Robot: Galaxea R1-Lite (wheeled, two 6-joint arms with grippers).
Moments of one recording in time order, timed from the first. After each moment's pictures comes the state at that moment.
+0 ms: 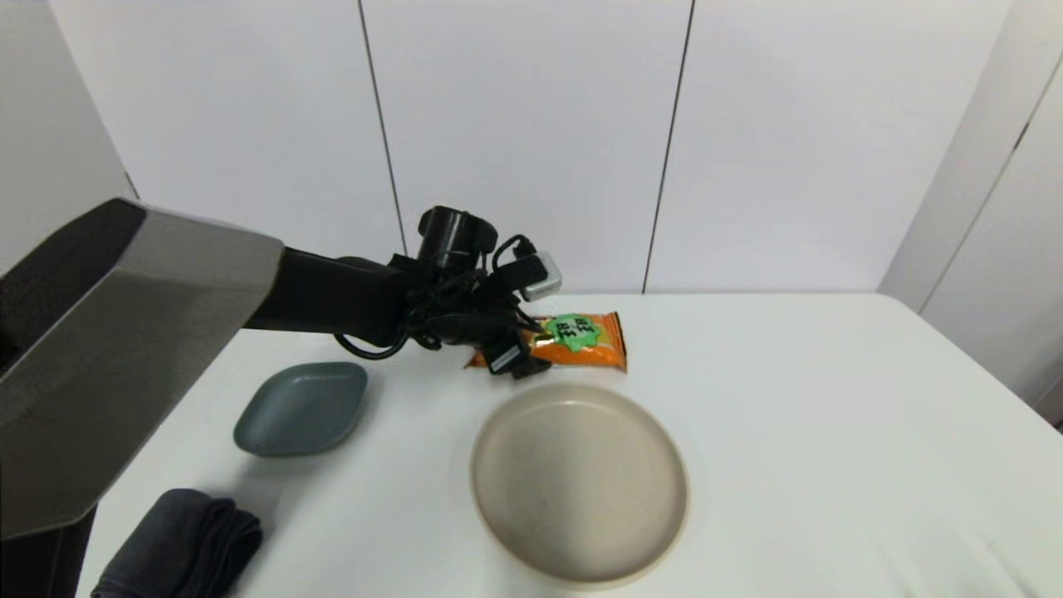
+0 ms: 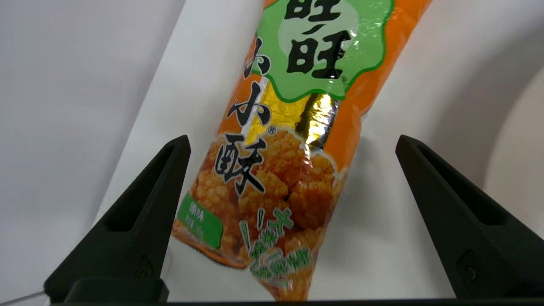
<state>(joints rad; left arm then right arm) -0.54 2.20 -1.59 0.00 -0.20 0.70 0.00 0.00 0.00 -0.01 -0.01 0.04</state>
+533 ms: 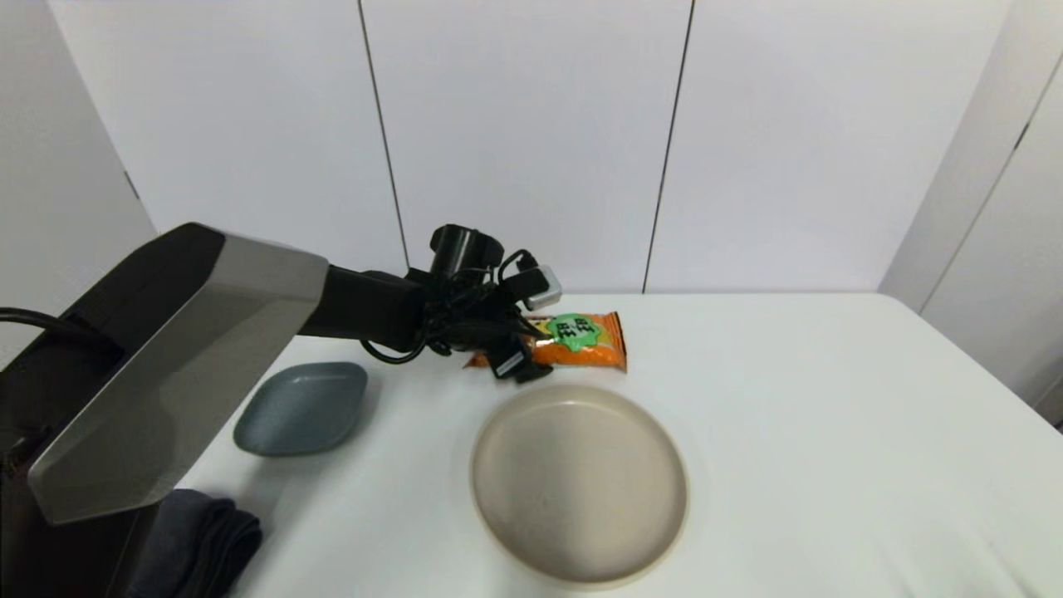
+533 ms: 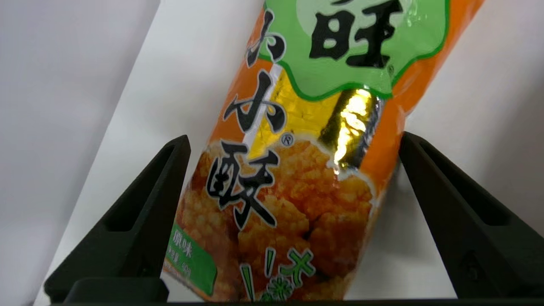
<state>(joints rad) -0.52 2.30 -1.66 0.00 -0.21 0.69 0.00 0.00 0.00 -0.01 -0.01 0.03</state>
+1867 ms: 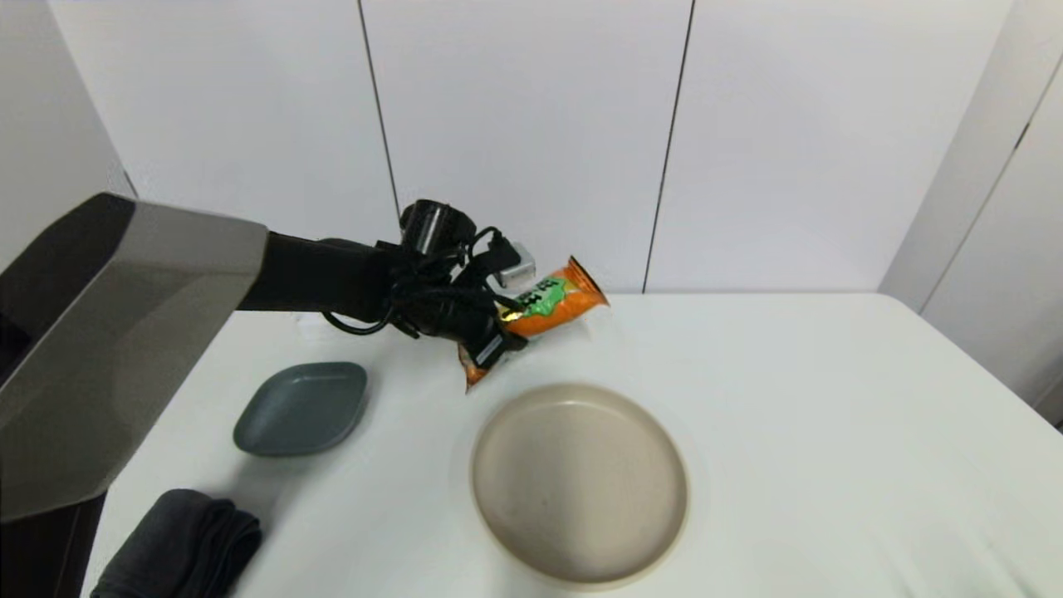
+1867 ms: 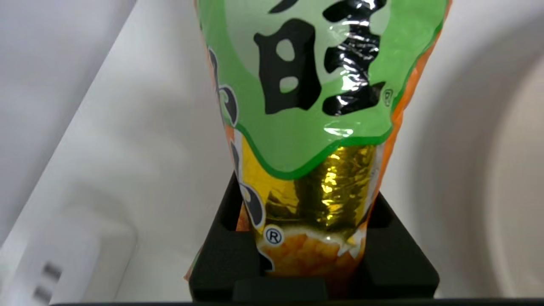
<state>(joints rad) -0.47 2.20 -1.67 0.18 -0.33 0.57 0.00 0.00 0.00 -0.01 -0.01 0.03</state>
